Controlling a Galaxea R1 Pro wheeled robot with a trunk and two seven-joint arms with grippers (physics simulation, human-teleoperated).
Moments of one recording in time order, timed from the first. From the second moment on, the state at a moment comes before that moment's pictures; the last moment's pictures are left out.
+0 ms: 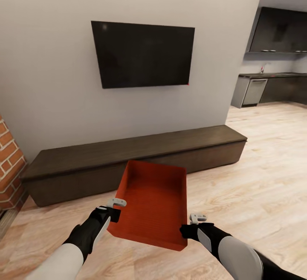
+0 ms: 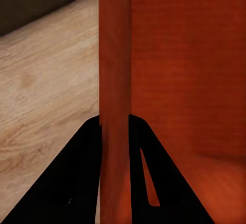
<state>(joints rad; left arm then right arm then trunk) -0.62 -0.03 -0.16 -0.61 -0.04 0.49 0.07 -0.78 0.07 -0.57 -0.03 0.52 0.19 0.11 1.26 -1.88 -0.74</state>
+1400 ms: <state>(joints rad) -0.62 -0.03 -0.16 -0.61 -0.04 0.49 0.07 -0.78 0.07 -0.57 -0.04 0.52 0.17 0.11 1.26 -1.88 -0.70</state>
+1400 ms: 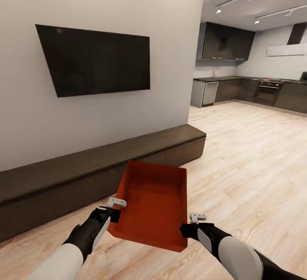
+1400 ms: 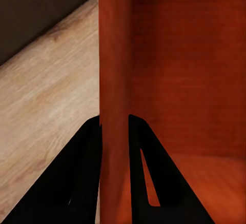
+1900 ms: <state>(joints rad) -0.62 -0.03 -0.16 -0.61 -0.04 0.49 0.07 -0.78 0.07 -0.58 -0.04 0.51 0.16 0.11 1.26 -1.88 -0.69</state>
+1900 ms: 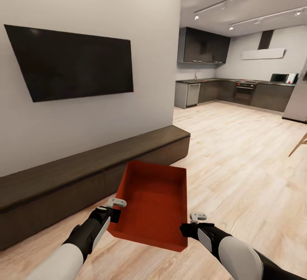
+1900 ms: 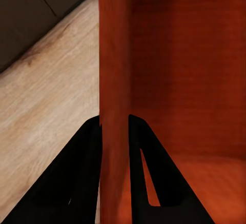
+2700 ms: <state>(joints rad) -0.62 -0.03 -0.16 -0.61 -0.04 0.49 0.06 -0.78 0.07 -0.58 -0.04 0.51 0.16 0.11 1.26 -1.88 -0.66</state>
